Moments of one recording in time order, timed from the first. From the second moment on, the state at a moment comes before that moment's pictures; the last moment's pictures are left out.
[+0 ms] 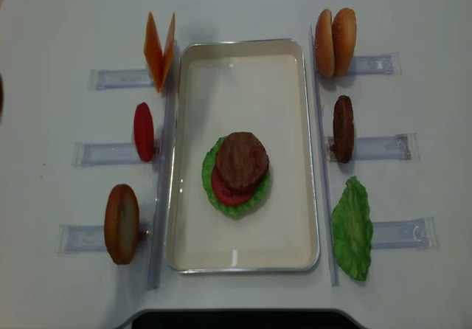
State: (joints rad) left arm -0.25 2.06 -2.04 0.01 1.24 -0.24; right arm -0.11 -0.01 -0.51 0.00 1.13 -0.02
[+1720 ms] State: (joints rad) left arm -0.31 2.26 -2.04 0.12 1.24 -0.37; right arm -0.11 -0.01 -0.51 0.00 1.13 -0.02
